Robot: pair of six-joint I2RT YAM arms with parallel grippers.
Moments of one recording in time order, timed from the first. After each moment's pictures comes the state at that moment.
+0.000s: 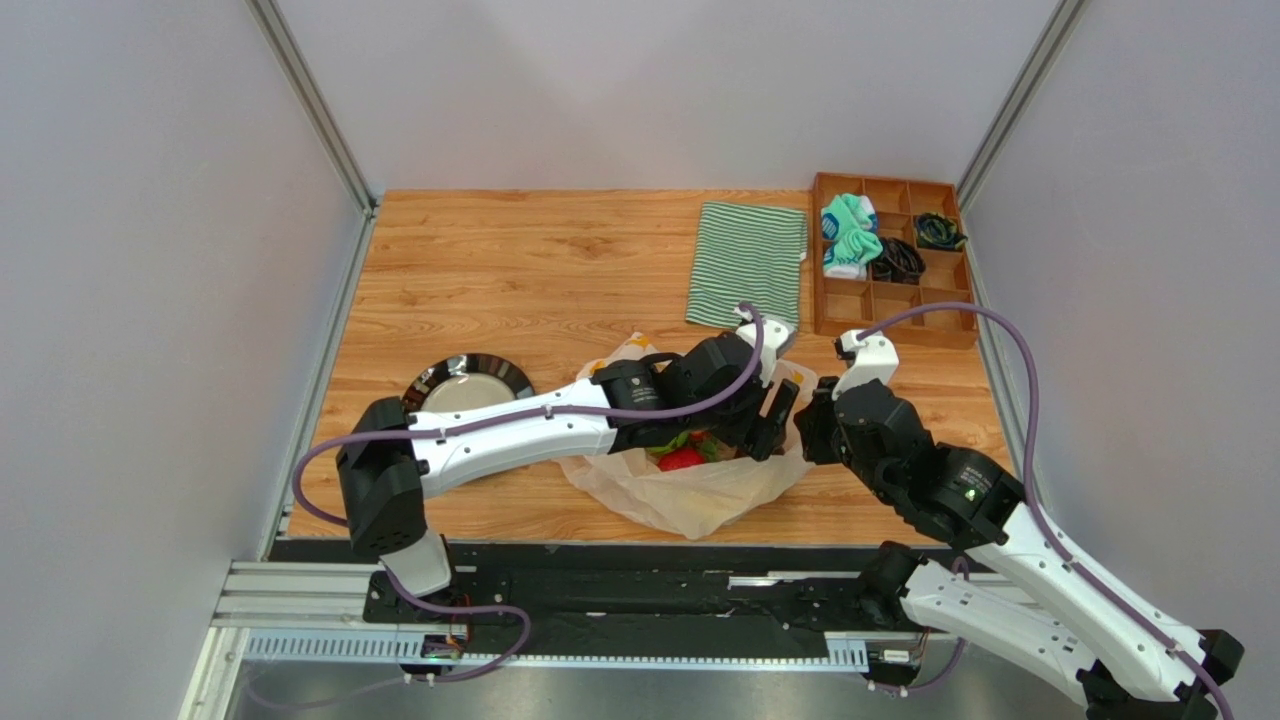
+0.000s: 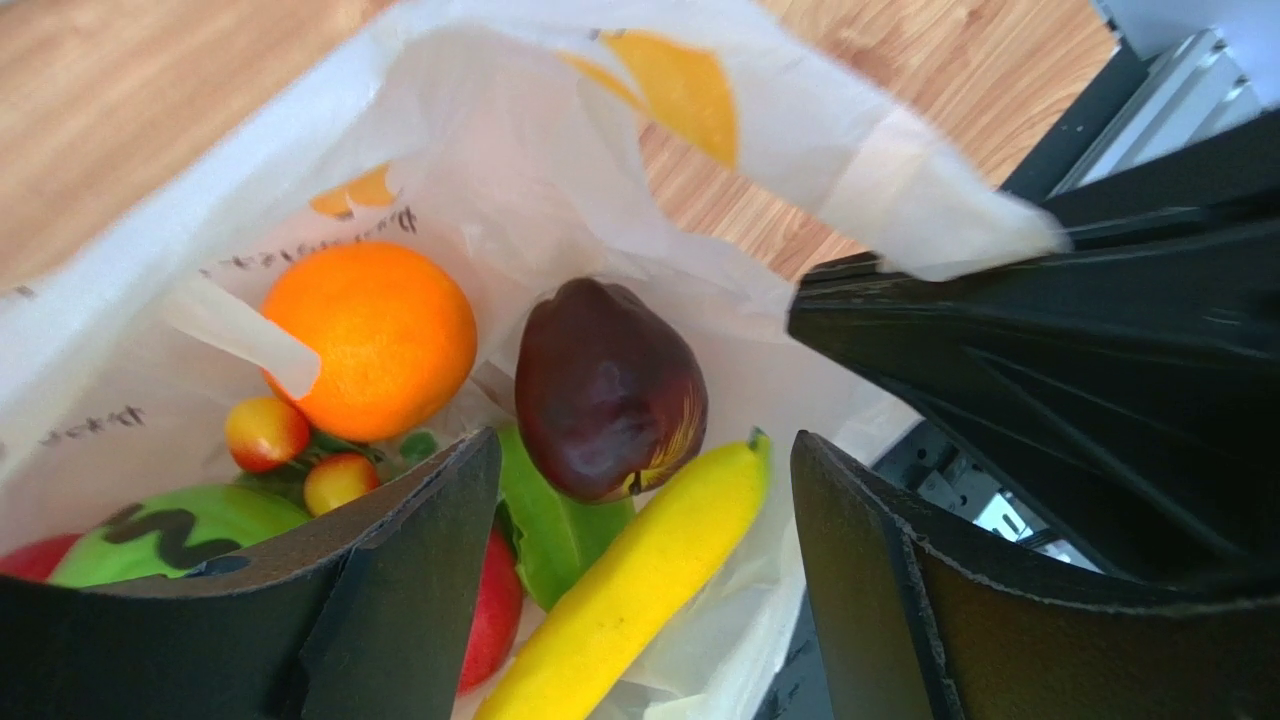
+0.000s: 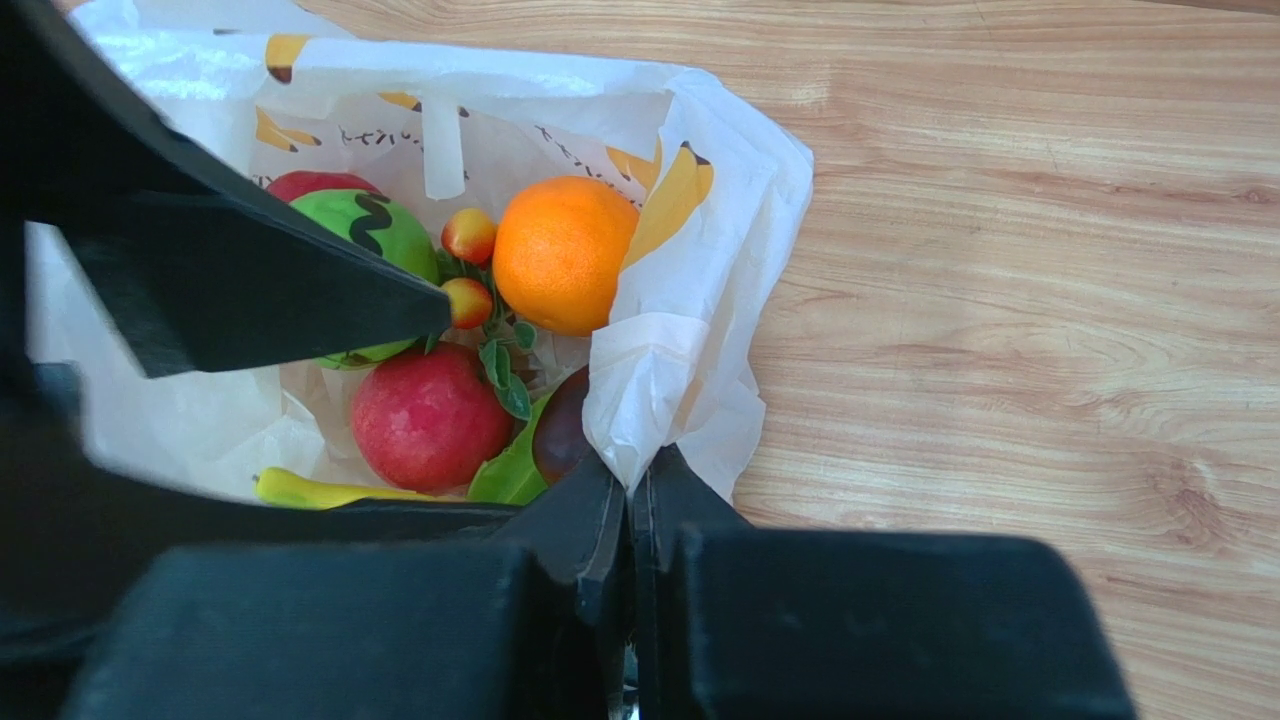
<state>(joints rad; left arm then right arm) -1.18 1.68 1.43 -0.40 -0.11 -0.46 0.84 0.66 0.83 -0.78 0.44 0.56</state>
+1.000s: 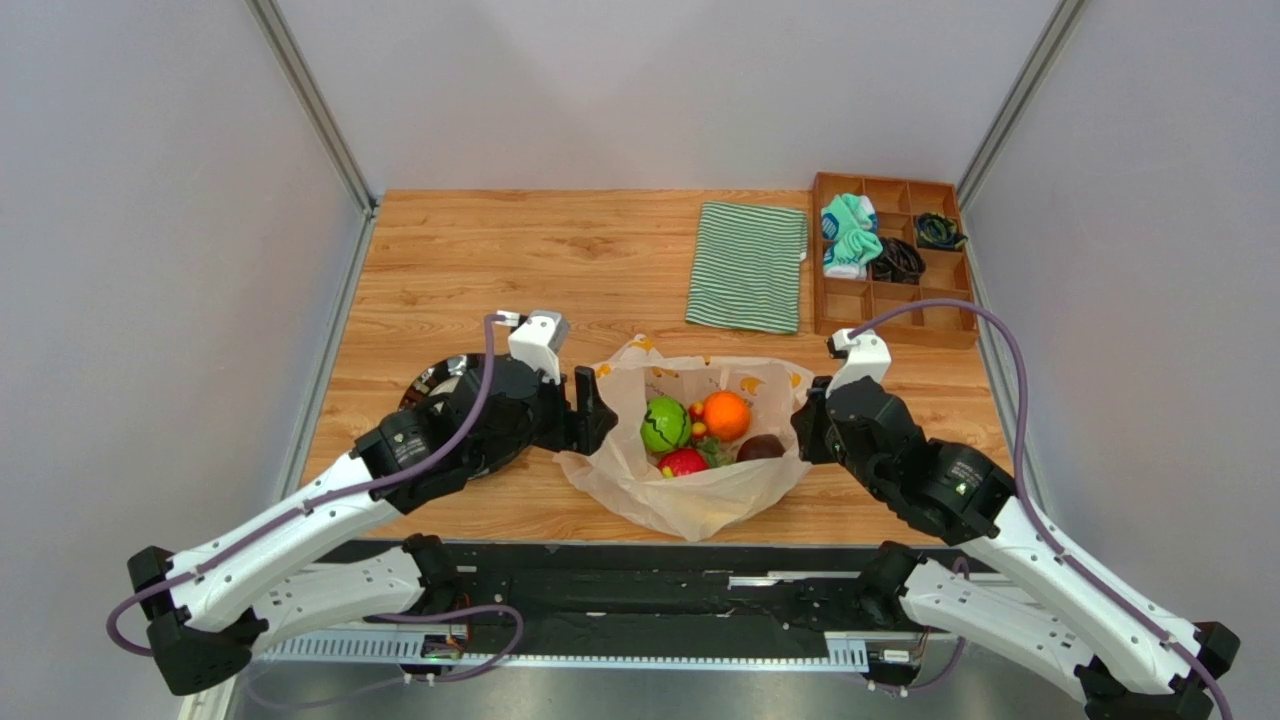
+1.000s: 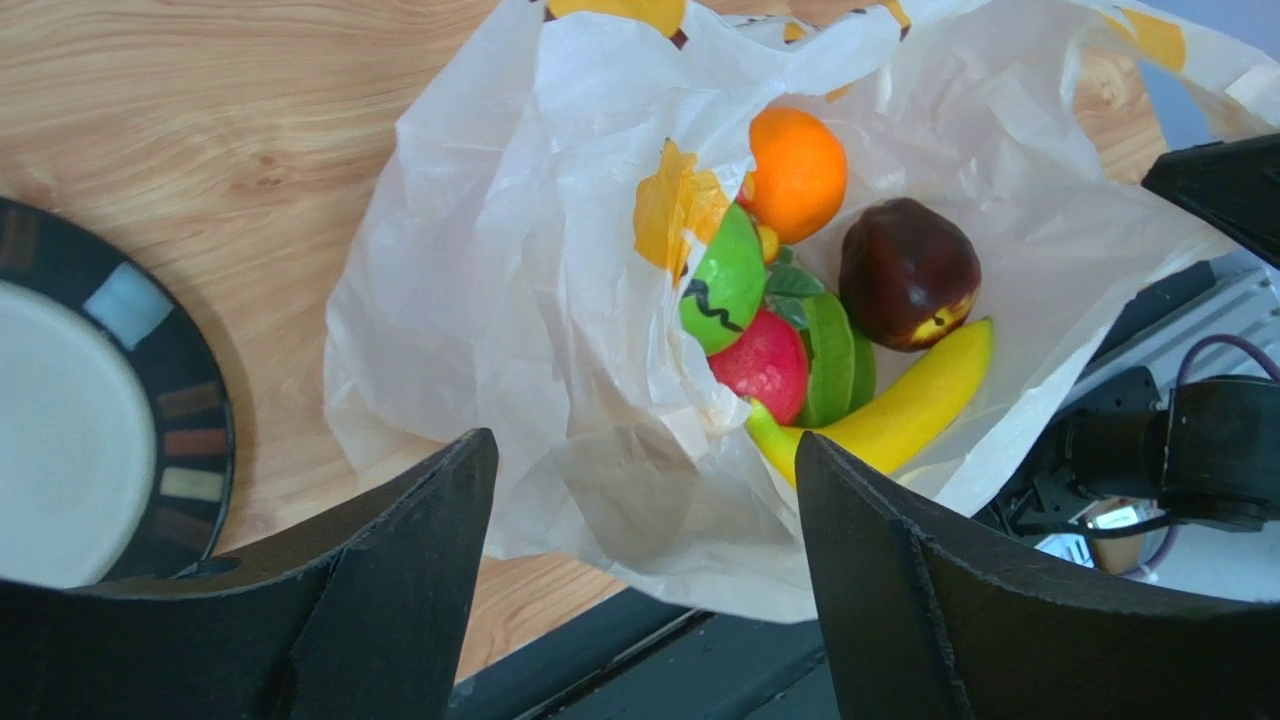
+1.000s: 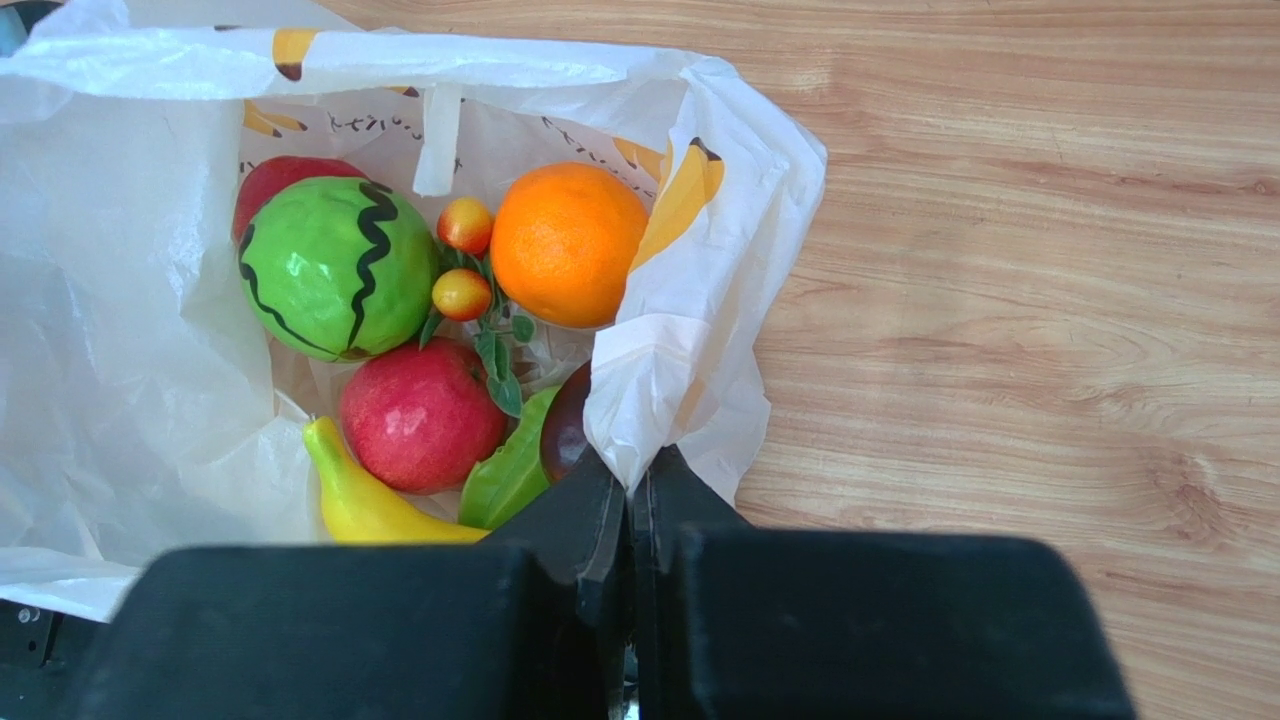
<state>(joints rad) -0.95 0.86 0.92 -0.61 -0.25 -0.57 0.84 0.69 0.83 -0.78 0.43 0.56</state>
